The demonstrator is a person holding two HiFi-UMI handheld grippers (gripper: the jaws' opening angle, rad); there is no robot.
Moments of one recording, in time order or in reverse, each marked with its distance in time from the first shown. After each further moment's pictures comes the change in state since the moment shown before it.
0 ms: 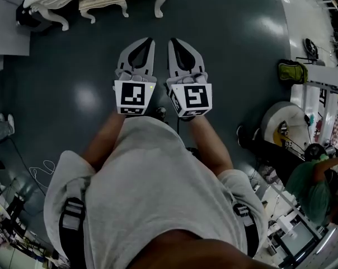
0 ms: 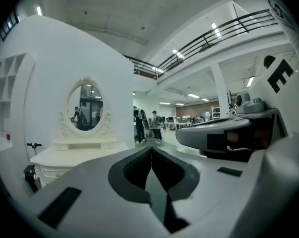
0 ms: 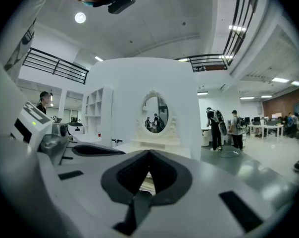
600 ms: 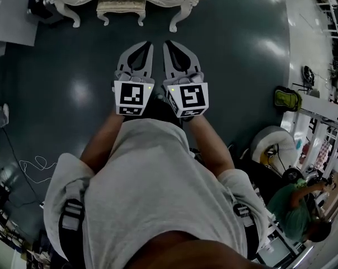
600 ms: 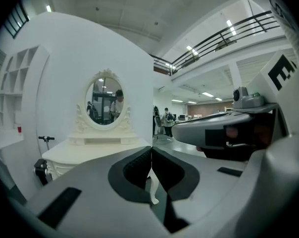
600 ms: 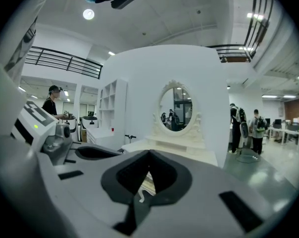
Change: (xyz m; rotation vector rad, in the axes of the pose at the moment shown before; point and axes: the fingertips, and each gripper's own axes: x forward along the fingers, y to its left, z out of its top) left arm 0.031 0.171 -0.033 -0.075 0.047 0.131; right arm 0.170 0.083 0.004 -0.076 0.060 0.201
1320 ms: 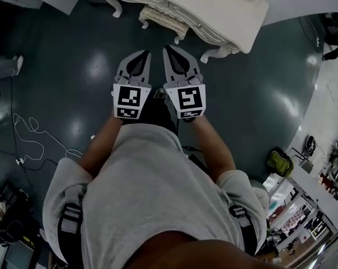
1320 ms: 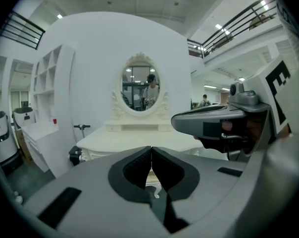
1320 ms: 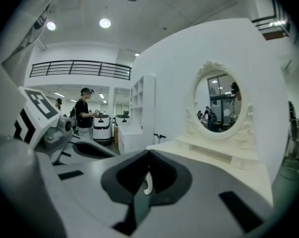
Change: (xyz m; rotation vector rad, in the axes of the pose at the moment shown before) left arm 0.042 0.157 -0.033 -0.085 0.164 0.351; right arm 0.178 0.035 0.006 -0.109 0.003 0.417
